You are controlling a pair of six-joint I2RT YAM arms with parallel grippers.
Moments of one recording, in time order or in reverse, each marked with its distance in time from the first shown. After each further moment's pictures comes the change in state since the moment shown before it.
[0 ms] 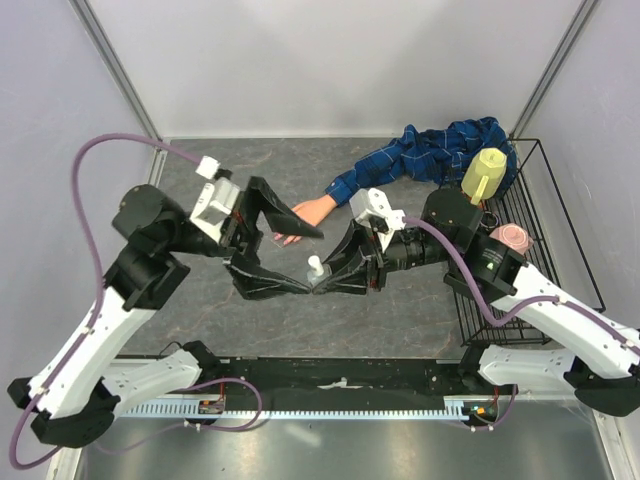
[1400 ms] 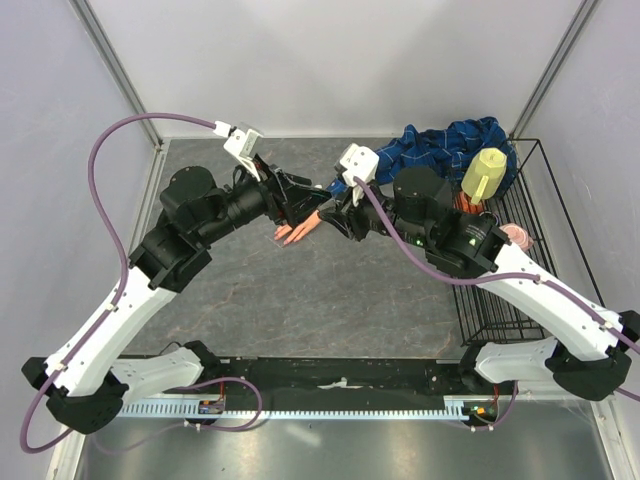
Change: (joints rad) left arm 0.010 0.090 0.010 -0.204 -0.843 -0.151; right arm -0.044 0.149 0.186 -0.267 0.741 -0.189
